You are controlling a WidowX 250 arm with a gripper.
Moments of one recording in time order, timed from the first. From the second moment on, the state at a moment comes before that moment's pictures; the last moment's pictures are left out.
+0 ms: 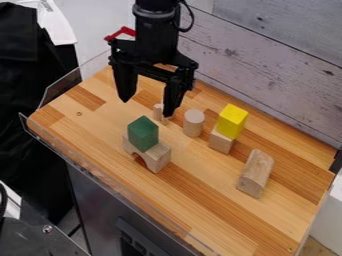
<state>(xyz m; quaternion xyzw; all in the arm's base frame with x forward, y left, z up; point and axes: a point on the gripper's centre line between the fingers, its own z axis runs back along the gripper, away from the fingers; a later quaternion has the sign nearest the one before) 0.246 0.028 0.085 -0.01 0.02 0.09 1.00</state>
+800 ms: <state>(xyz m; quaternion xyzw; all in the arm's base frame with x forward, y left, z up) 0.239 0.031 0.071 -0.01 0.04 0.08 1.00</state>
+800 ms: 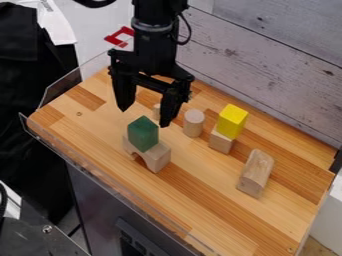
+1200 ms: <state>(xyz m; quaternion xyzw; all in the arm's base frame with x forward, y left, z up) 0.237 0.035 0.056 0.00 0.04 0.07 1.00</state>
